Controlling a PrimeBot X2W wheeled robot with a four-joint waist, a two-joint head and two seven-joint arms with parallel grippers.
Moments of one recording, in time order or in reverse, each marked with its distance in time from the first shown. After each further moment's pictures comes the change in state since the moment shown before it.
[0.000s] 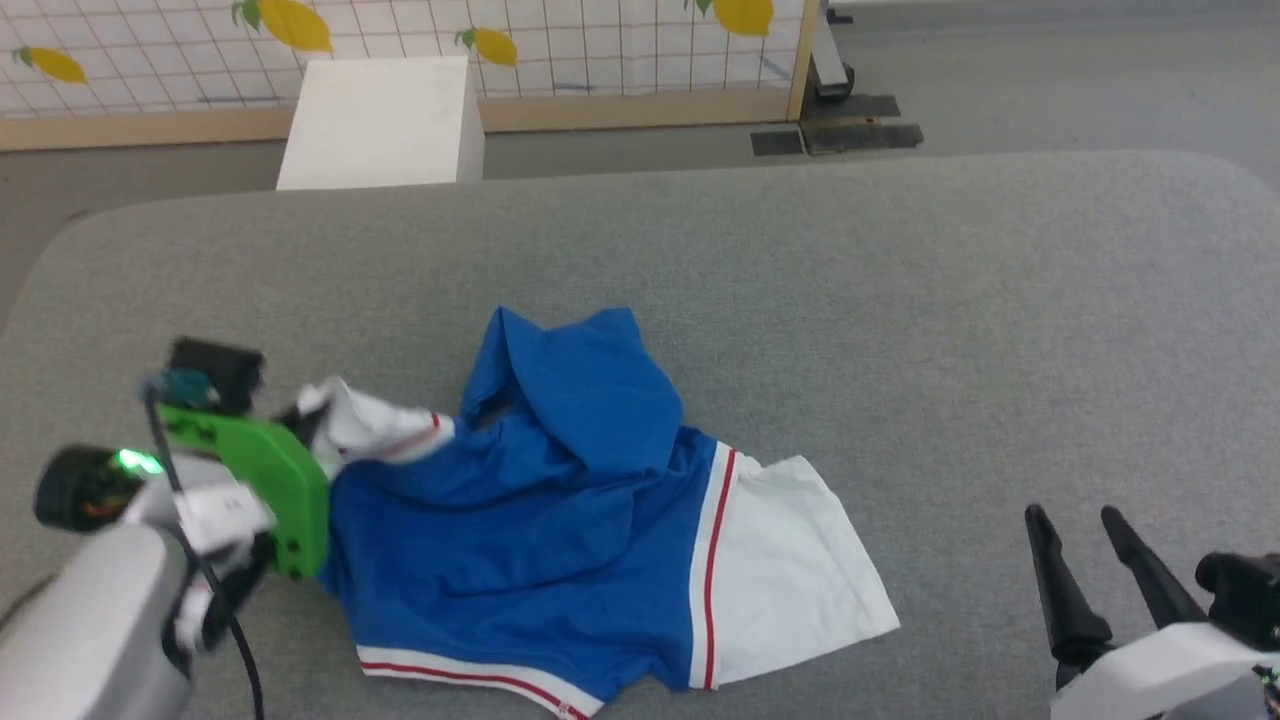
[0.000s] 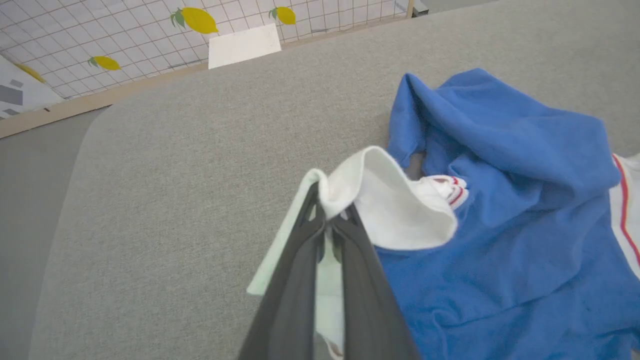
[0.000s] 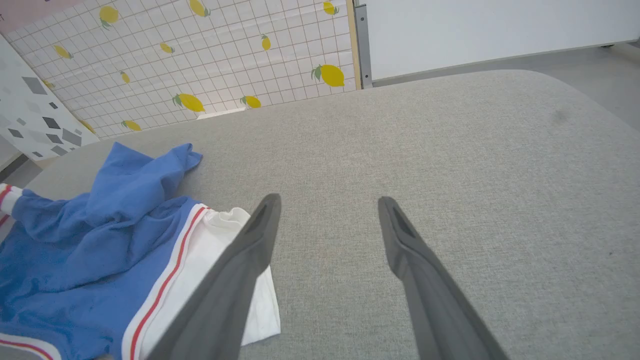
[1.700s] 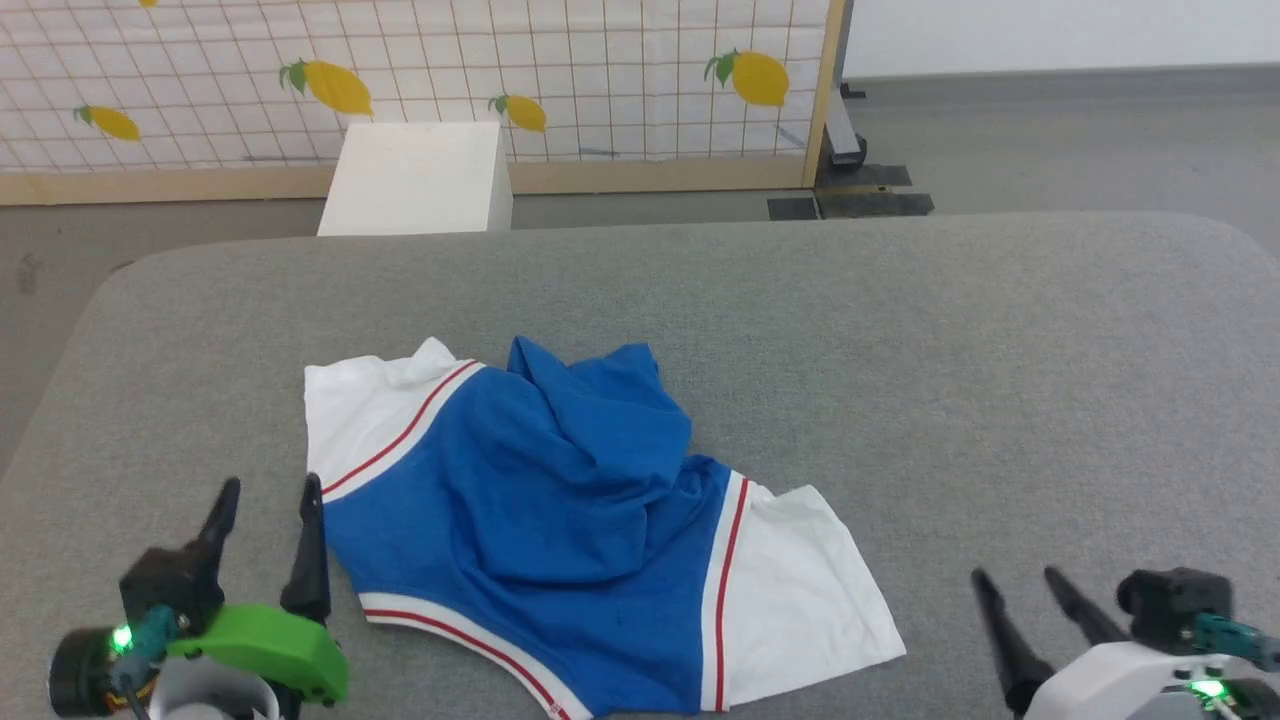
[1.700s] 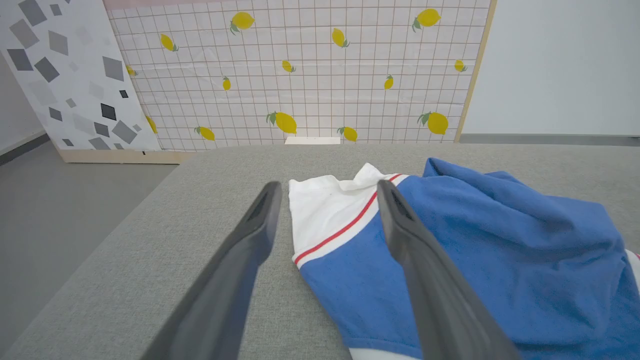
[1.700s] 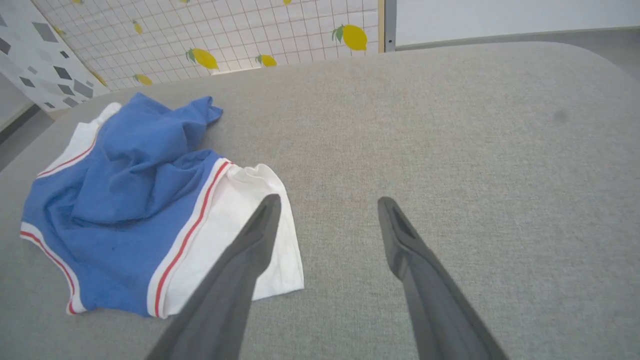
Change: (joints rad) left arm 0.273 -0.170 0.145 0.079 0.098 0.116 -0.642; right arm 0.012 0.000 0.049 0.046 -0.044 0.000 0.120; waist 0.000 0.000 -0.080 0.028
